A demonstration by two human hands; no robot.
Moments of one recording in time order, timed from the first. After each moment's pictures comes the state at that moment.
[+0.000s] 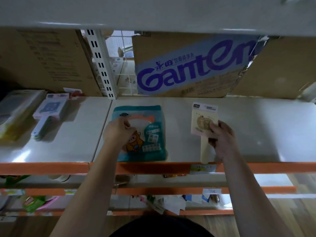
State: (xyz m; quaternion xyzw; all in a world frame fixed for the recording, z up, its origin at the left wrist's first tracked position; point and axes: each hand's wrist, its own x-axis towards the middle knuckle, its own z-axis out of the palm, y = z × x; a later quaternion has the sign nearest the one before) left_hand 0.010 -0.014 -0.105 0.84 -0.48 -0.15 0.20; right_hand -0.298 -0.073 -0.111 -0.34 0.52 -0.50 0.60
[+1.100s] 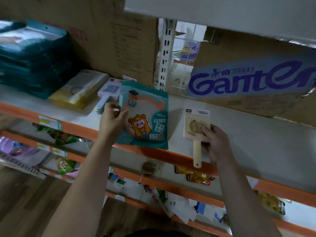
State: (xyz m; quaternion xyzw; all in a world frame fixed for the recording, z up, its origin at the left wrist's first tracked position) left_hand 0.106 0.101 -0.077 0.75 -0.25 -0.21 0.57; right_hand -0.165 -0.024 -0.097 -0.44 0.48 -0.38 0.66
